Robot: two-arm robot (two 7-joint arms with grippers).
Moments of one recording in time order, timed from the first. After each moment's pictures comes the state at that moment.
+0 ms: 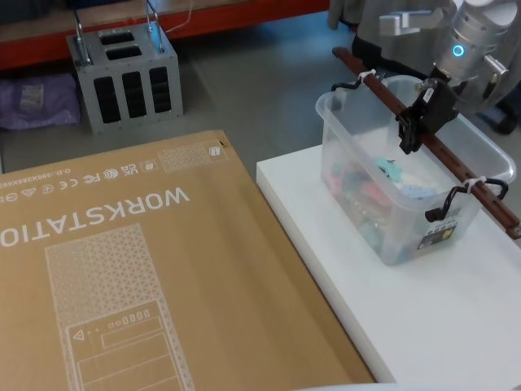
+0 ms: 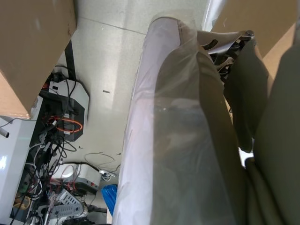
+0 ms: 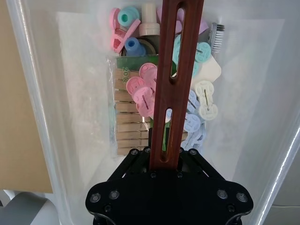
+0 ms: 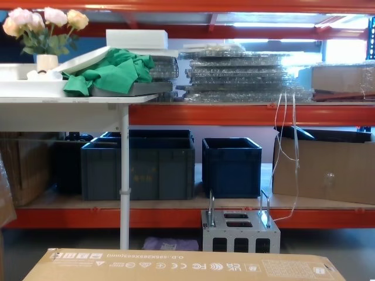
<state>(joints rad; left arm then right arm) -1.47 0.98 1.56 -0.90 0.05 0.15 -1.47 1.09 0.97 -1.03 -1.12 -0.21 0.02 1.44</state>
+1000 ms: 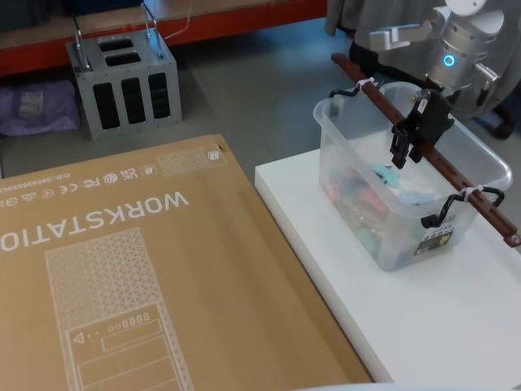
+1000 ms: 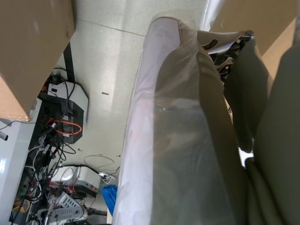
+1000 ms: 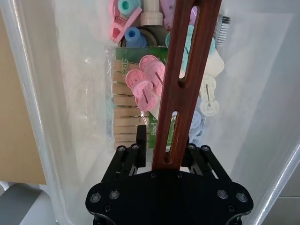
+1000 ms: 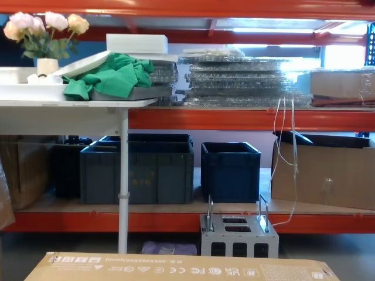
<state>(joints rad) -1.47 0.98 1.56 -0.90 0.05 0.15 -1.47 1.09 0.93 -1.04 -1.08 -0.23 -0.01 1.48</state>
